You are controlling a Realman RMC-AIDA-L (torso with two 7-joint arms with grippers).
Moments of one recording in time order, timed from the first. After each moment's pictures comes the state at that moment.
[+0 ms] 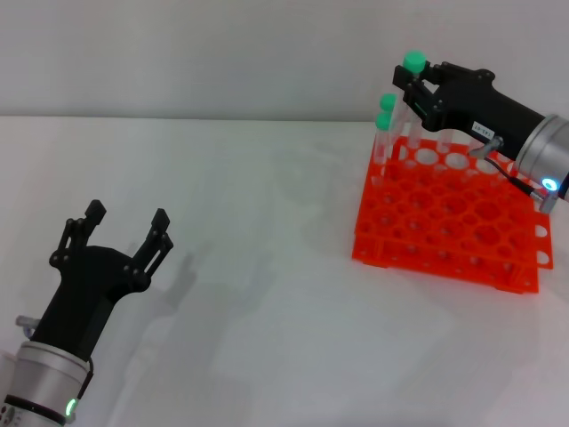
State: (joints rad) left arm -0.23 -2.09 2.55 0.34 -0.93 1.32 -0.10; right arm 0.84 2.03 -1.02 -0.16 -0.96 -1.09 0.79
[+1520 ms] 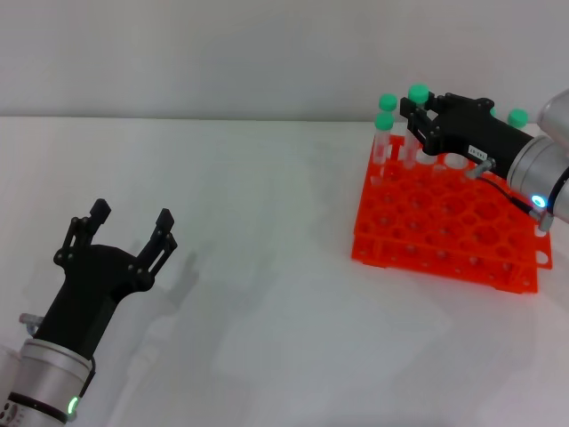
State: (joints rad) left arm -0.24 -2.09 2.56 0.33 -0.93 1.32 -0.10; right arm 0.88 2.03 -1.01 -0.05 -0.92 -0.95 0.69
